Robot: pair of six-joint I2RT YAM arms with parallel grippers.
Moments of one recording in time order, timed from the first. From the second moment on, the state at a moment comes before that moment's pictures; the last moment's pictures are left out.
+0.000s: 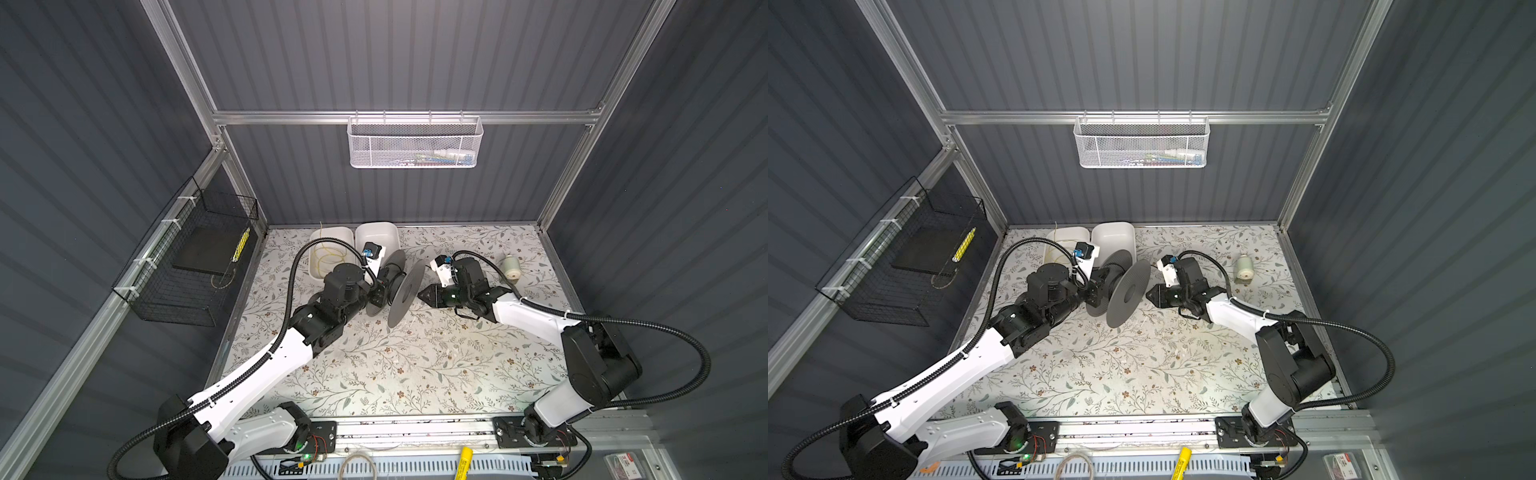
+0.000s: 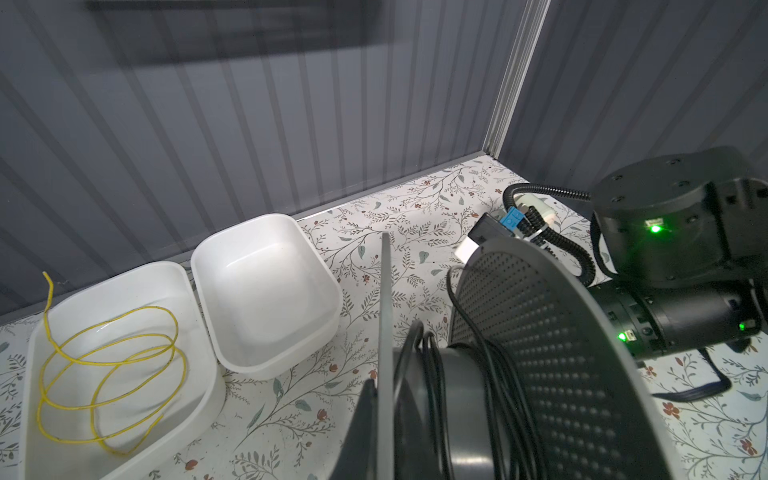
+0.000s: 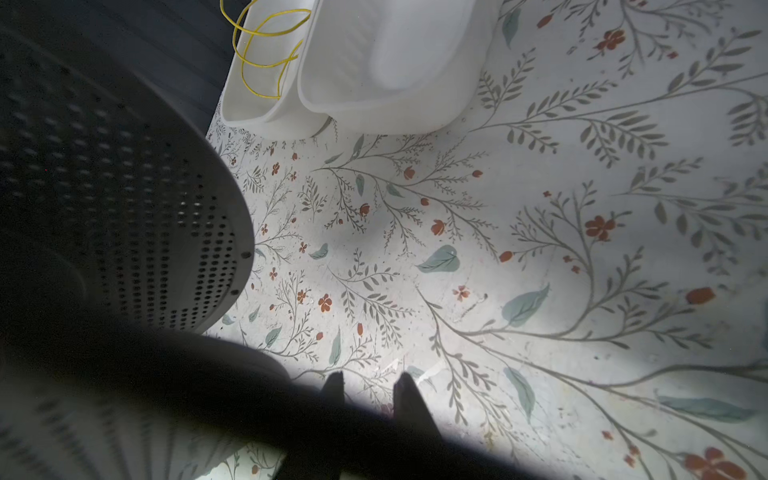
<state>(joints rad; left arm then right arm) -0.73 1.13 0.97 -0.14 -0.11 -0.07 0.51 1.59 0.93 -0.03 -0.42 0.44</state>
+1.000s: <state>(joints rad) -0.73 1.26 0.80 0.04 0.09 -0.28 0.30 1.03 0.77 -0.37 -0.27 0.47</state>
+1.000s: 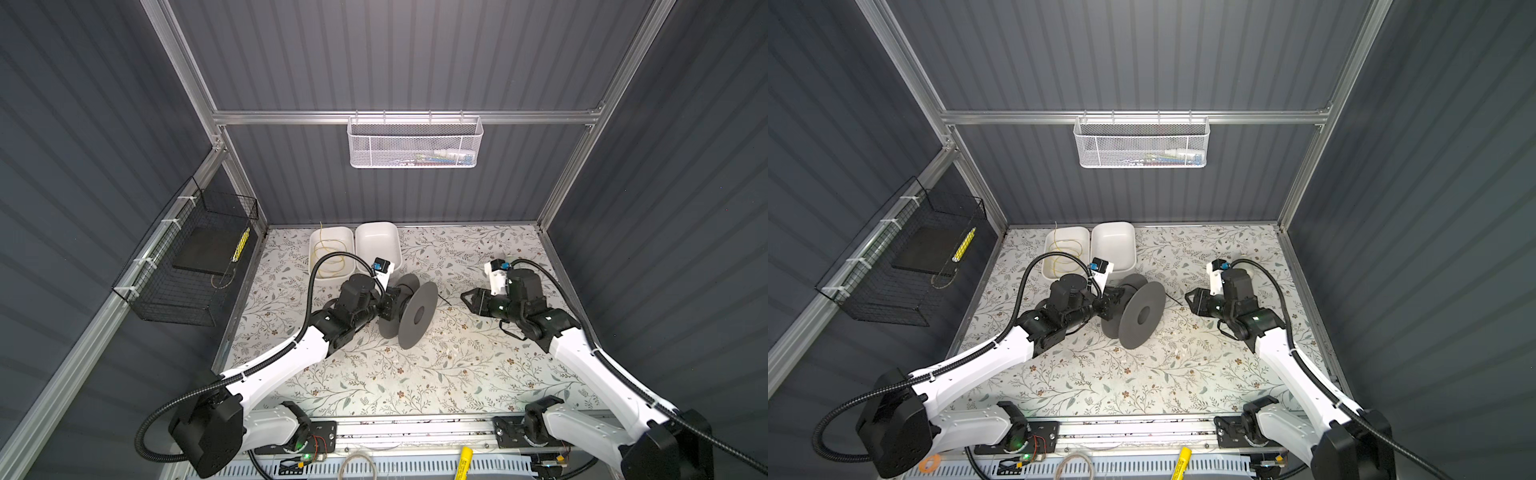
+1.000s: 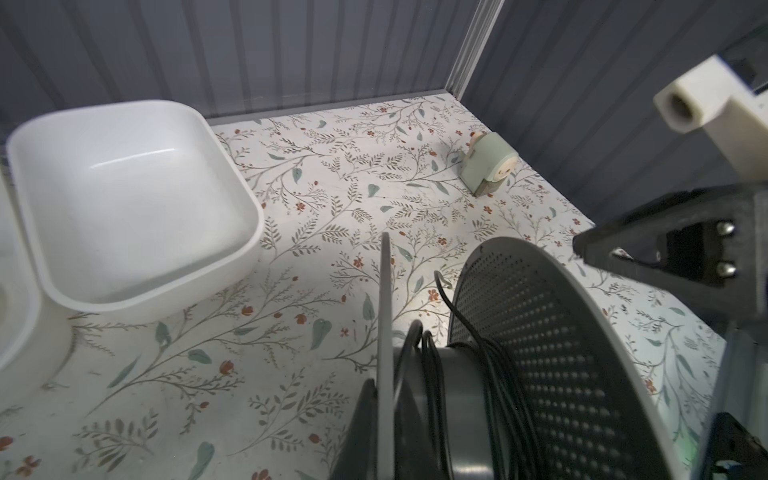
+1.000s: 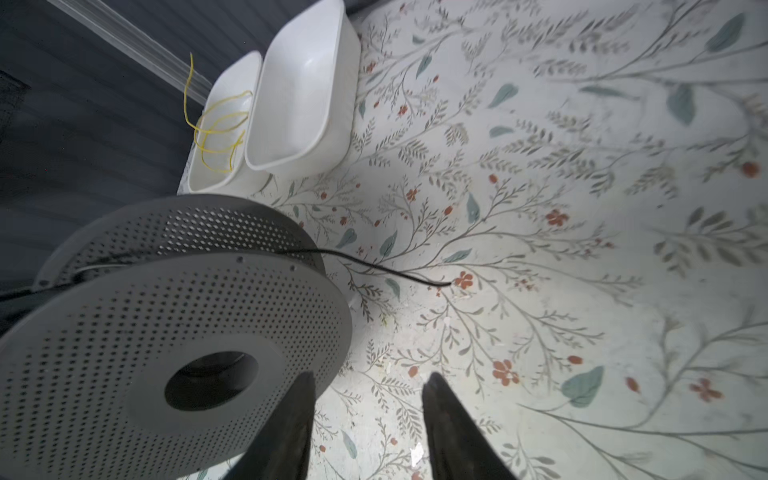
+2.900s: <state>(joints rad) -0.49 1.80 0.68 0.43 0.56 -0.51 0.29 1.37 0.85 -0.21 -0.31 0.47</state>
